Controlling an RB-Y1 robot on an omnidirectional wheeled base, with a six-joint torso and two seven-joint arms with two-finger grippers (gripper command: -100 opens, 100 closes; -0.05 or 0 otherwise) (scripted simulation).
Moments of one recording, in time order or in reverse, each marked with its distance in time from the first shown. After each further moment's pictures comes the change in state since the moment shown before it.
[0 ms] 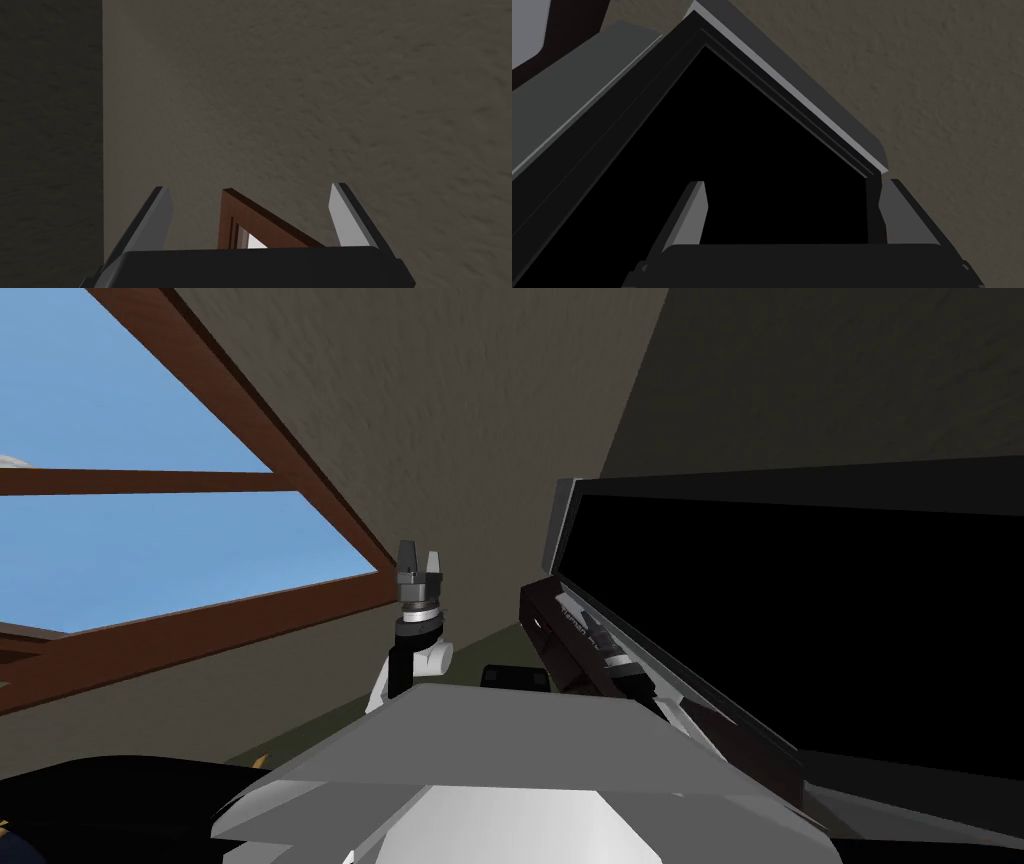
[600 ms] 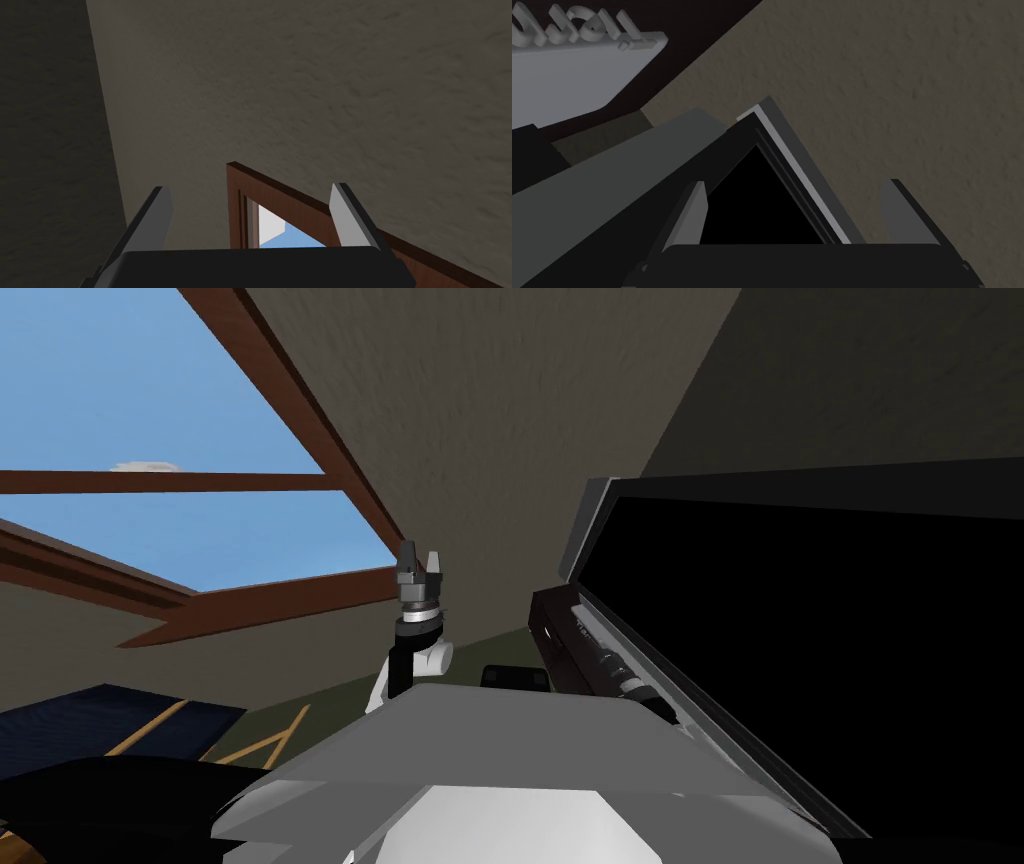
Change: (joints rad) left arm 0.000 0.000 0.000 0.000 0.000 0.000 0.000; right arm 0.071 -0.129 -0.008 0.189 0.128 -0.008 0.039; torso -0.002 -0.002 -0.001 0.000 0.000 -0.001
